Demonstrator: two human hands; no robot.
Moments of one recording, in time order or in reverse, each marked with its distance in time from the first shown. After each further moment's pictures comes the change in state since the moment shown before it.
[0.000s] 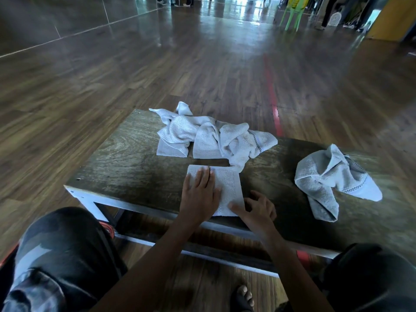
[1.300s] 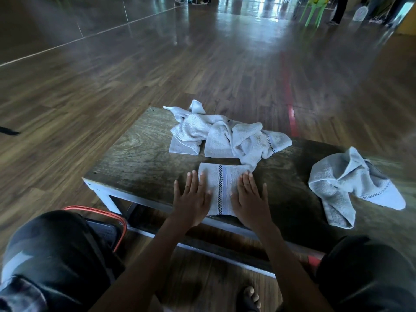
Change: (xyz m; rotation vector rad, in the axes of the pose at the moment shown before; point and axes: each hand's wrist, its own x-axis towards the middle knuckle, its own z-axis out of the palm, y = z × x) left_hand -0.028 -0.029 -0.015 -0.053 -0.143 -0.152; right_hand 0.040 -0.007 0.035 -0.592 0.106 -0.384
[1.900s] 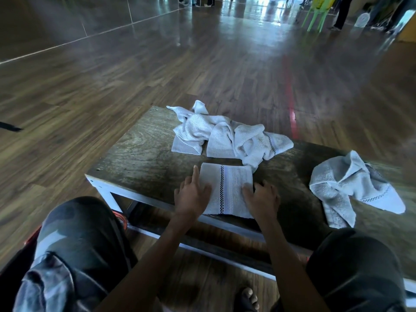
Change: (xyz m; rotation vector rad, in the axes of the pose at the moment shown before) left_hand 0.004 0.009 -0.023 -0.385 0.075 -0.262; right_hand 0.010 0.007 -0.016 0.266 0.079 0.384
